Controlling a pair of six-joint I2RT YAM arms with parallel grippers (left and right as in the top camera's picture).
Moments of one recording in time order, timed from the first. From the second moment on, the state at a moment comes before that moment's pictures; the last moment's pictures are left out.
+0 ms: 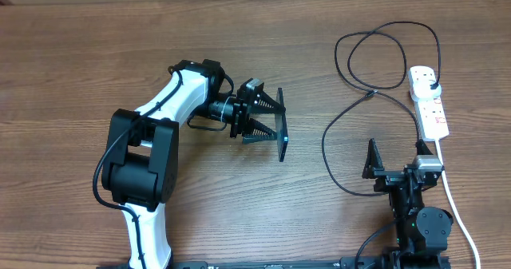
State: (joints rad) left arm -0.28 2.11 1.47 -1.22 1.53 -0.16; right arm -0.02 0.01 0.02 -0.03 -0.02 0.04
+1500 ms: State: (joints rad) left arm -0.28 2.11 1.47 -1.20 1.53 -0.16; right arm -0.02 0.01 0.02 -0.02 -0.11 0.33
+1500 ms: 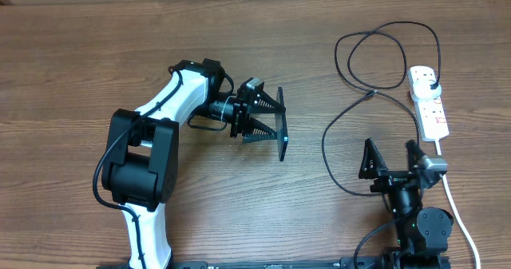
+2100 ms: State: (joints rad) left arm -0.28 2.11 1.47 -1.20 1.53 -0.16; right arm -0.02 0.01 0.03 -0.06 -0.66 0.74
